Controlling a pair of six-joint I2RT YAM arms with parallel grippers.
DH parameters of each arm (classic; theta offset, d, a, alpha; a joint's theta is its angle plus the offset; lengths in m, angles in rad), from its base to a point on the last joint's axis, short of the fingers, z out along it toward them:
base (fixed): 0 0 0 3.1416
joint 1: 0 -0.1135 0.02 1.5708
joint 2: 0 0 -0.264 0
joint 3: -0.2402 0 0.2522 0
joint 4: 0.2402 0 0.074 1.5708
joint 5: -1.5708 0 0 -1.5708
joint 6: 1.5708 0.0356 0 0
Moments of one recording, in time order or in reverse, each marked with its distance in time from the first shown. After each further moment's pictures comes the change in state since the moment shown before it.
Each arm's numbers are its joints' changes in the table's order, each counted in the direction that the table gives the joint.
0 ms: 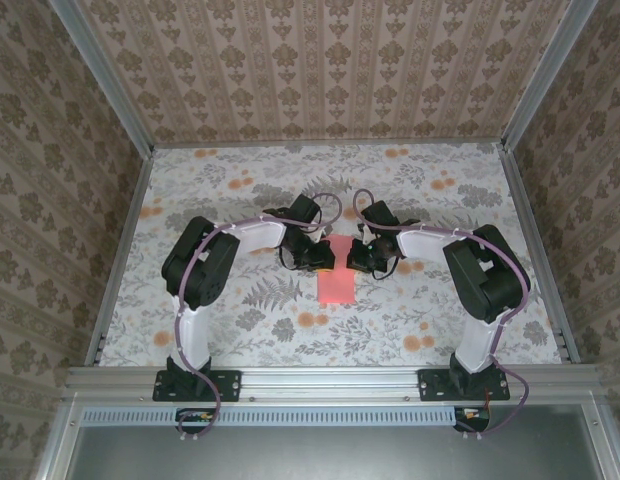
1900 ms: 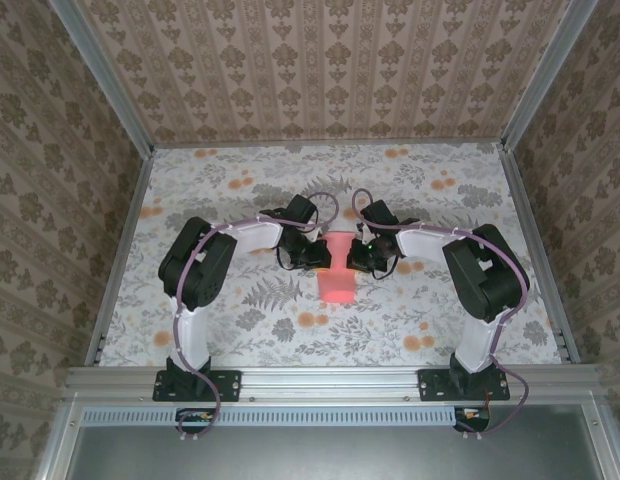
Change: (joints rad) left arm -0.012 -0.017 0.026 -0.024 0.030 0.011; right arm -0.001 0.006 -0.011 0.016 -0.002 -0.018
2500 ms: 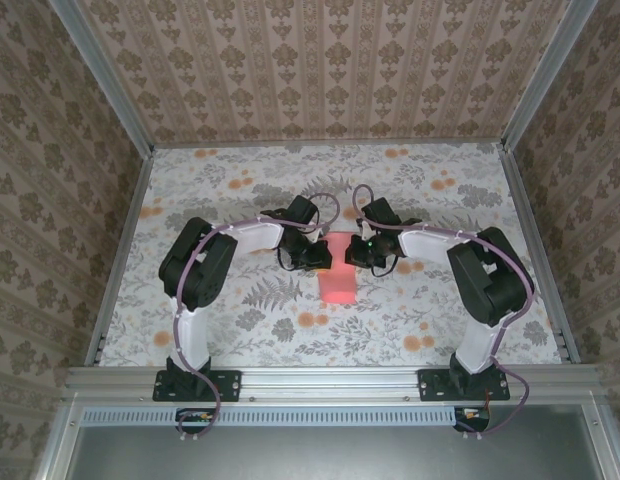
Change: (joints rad) left arm 0.008 0.000 0.002 0.000 0.007 0.000; right arm 0.000 -0.047 0.010 -0.067 0.011 0.000
